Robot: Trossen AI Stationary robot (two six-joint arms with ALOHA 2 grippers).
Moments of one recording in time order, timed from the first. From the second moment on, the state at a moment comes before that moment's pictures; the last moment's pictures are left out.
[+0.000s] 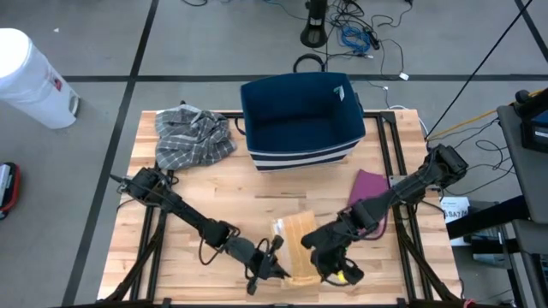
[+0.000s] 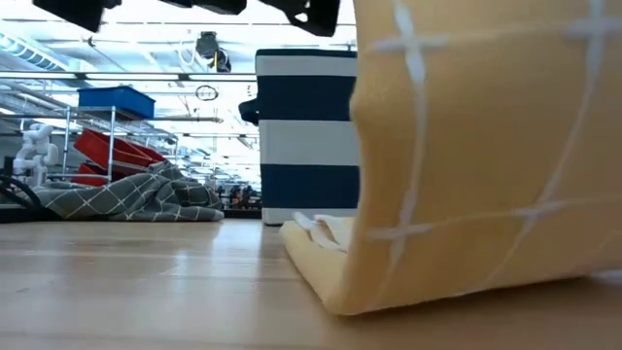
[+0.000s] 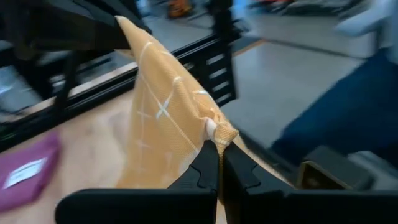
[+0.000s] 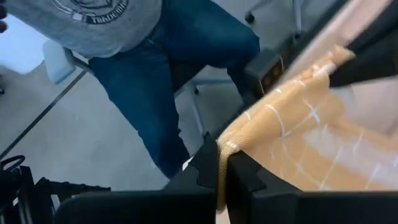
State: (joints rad) left arm -0.54 1.96 1.04 0.66 0.02 0.25; right arm 0.53 1.61 1.22 -0.38 -0.51 0.07
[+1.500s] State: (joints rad) left arm -0.44 1.83 1.03 0.54 0.55 0.27; right arm 0.61 1.68 1.22 -0.20 -0.27 -0.02
